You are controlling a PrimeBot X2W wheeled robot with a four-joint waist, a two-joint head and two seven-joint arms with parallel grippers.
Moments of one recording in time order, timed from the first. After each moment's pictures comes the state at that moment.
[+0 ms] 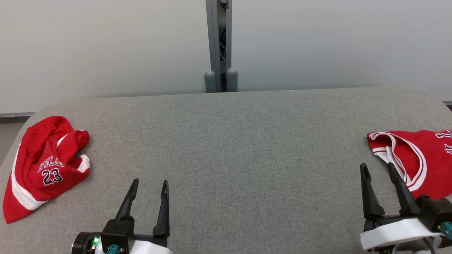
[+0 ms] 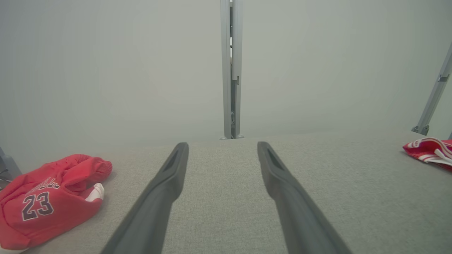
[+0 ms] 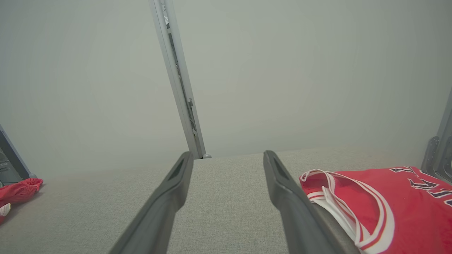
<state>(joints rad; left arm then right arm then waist) 0.04 0.05 -0.20 0.14 -0.13 0.12 -0.26 -0.04 -0.05 -0.01 0.20 0.24 0.13 -0.26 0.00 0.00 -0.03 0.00</state>
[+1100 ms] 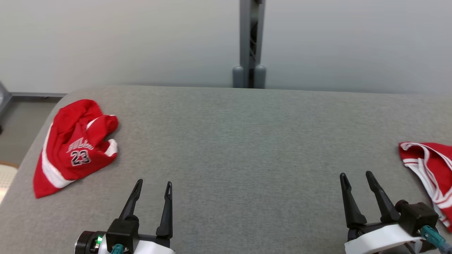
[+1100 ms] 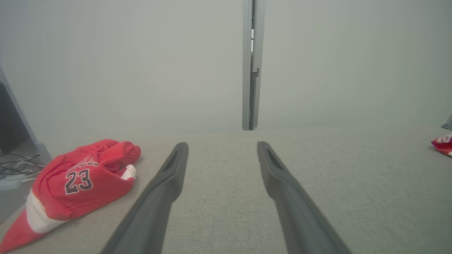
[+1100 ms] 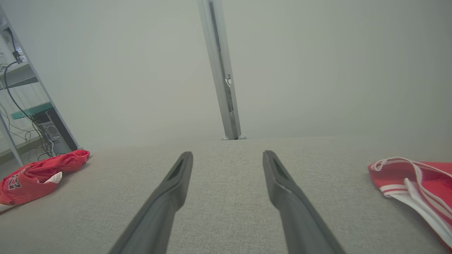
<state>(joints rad) 0.03 0.05 -0.22 0.16 -0.11 0.11 -0.26 -0.03 -0.05 0.07 0.24 0.26 0.13 -0.26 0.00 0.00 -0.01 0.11</state>
